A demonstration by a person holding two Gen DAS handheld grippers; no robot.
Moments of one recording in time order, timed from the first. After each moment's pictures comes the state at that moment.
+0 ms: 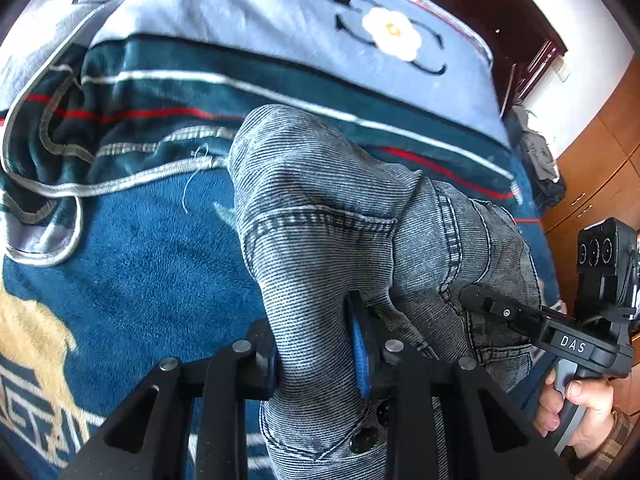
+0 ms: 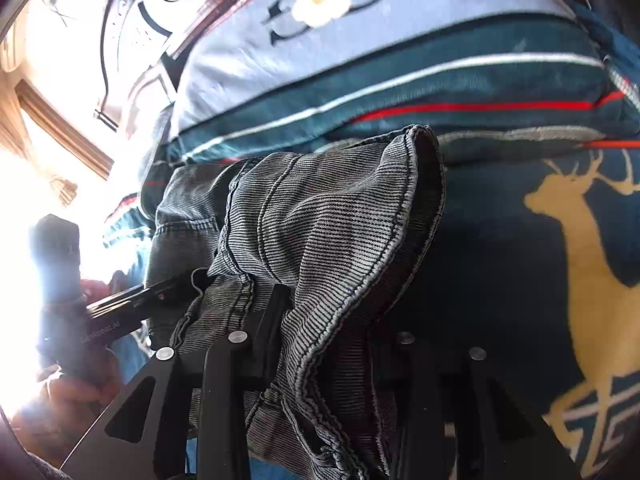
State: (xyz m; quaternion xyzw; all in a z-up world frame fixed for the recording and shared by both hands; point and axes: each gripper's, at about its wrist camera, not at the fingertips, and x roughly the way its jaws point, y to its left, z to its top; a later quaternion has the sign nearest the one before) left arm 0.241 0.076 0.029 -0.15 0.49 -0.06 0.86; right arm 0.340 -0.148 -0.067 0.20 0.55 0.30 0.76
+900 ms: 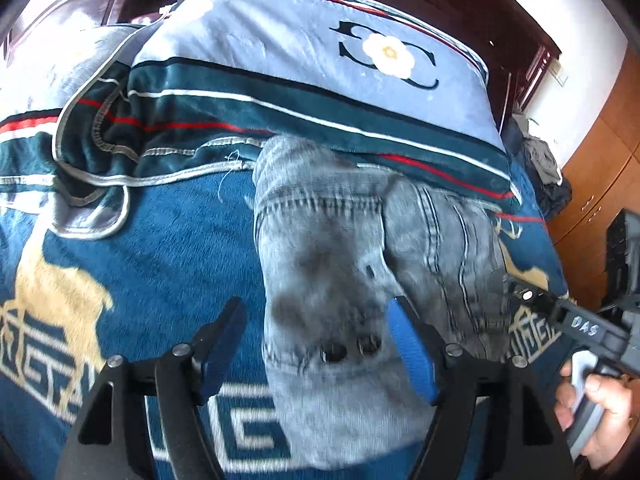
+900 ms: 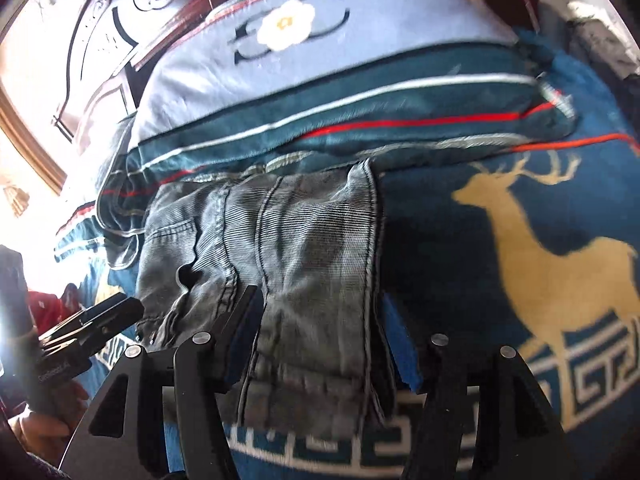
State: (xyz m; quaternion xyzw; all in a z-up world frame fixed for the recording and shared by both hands) left arm 0.185 0.076 0.052 -0.13 0.45 -0.02 0.89; right arm 0.308 -0.165 -0.045 0.15 0.52 0.20 0.82
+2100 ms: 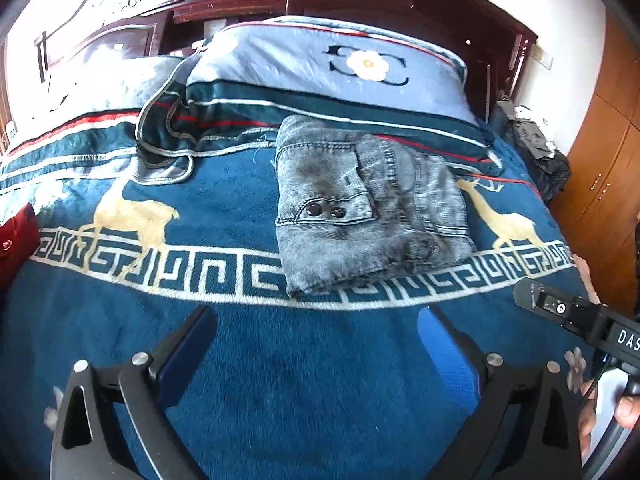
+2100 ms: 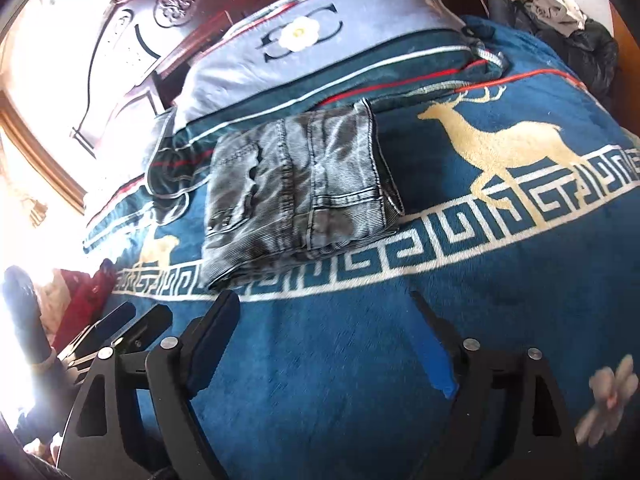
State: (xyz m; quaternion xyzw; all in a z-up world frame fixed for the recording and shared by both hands) left arm 0.042 0.037 0.078 -0.08 0.40 0.03 0.91; right arm 0.160 -0.187 0.000 0.19 0.51 0.19 0.82
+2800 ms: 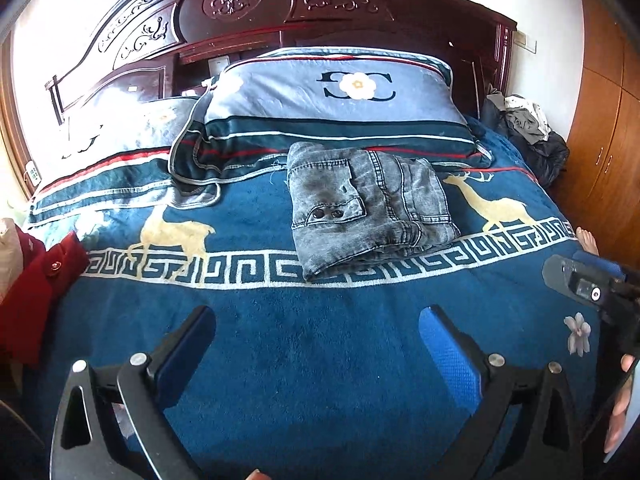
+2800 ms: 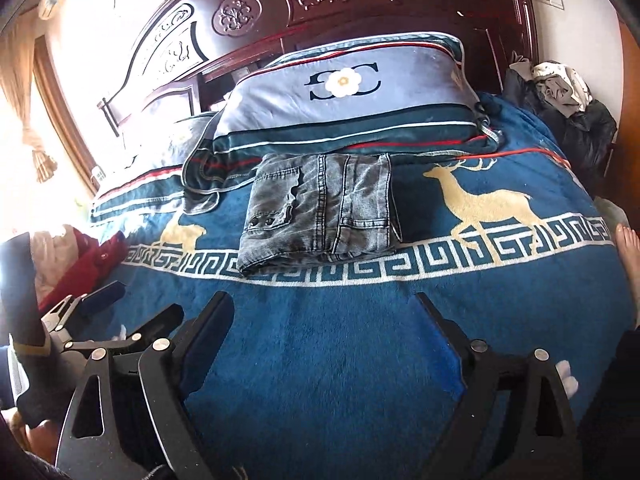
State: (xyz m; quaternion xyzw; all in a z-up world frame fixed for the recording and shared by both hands) left arm -0.016 0.012 0.115 -0.02 0.38 0.06 0.92; right arm 0.099 -0.188 0.068 0.11 0.44 0.21 0.86
